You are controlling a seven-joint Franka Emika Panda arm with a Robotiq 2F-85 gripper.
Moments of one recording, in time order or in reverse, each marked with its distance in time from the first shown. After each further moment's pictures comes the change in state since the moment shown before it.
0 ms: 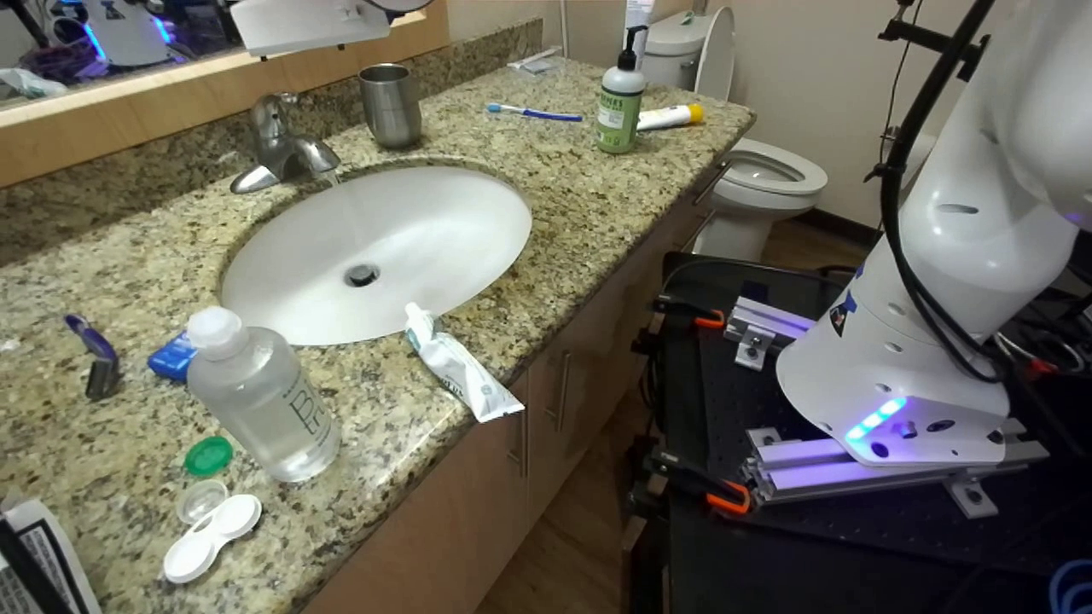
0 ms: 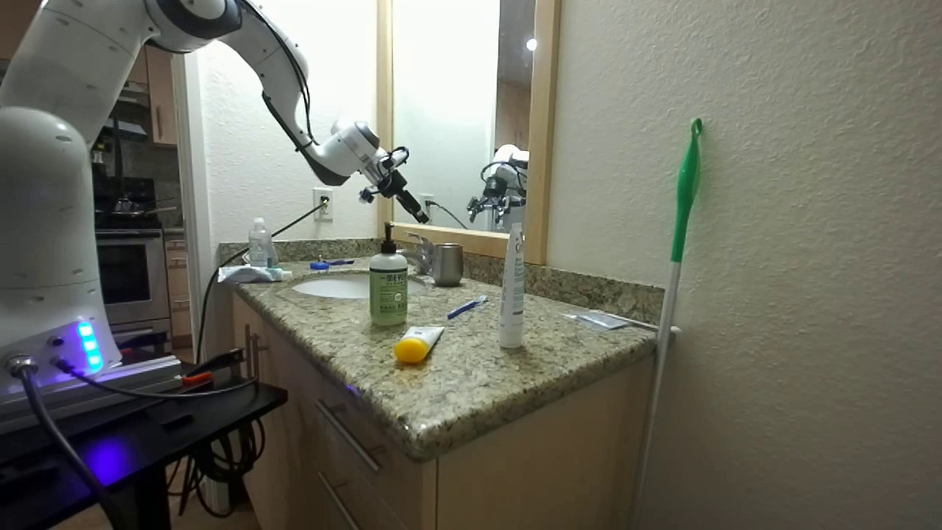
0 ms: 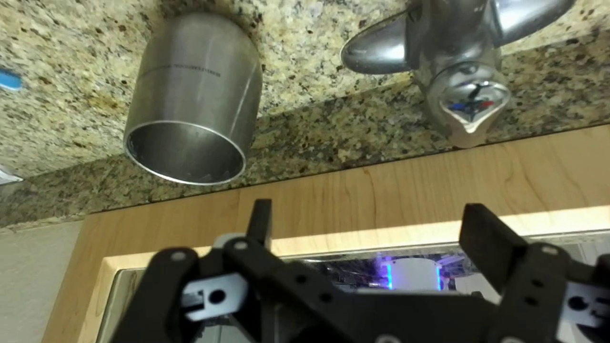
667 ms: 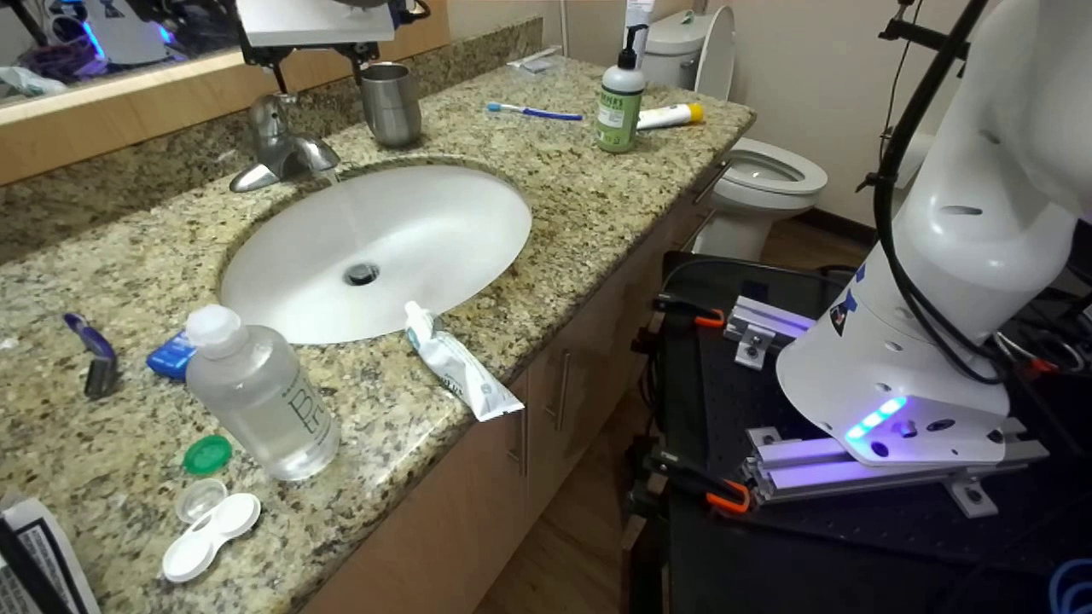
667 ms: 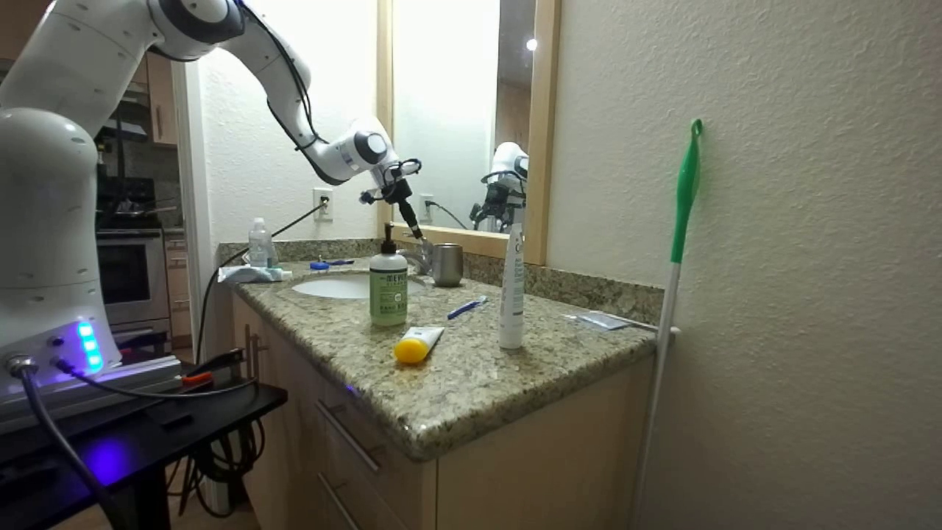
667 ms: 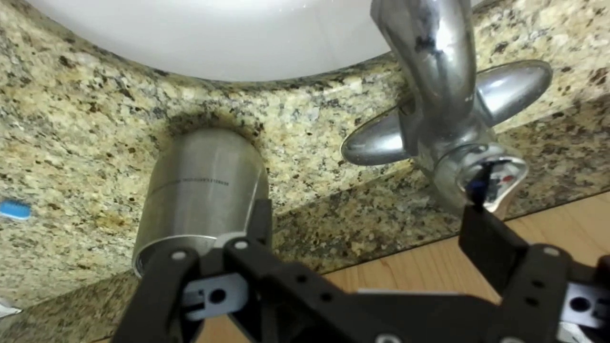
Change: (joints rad) arm 0.113 0.032 -0.142 -0.004 0.584 -0.003 -0.384
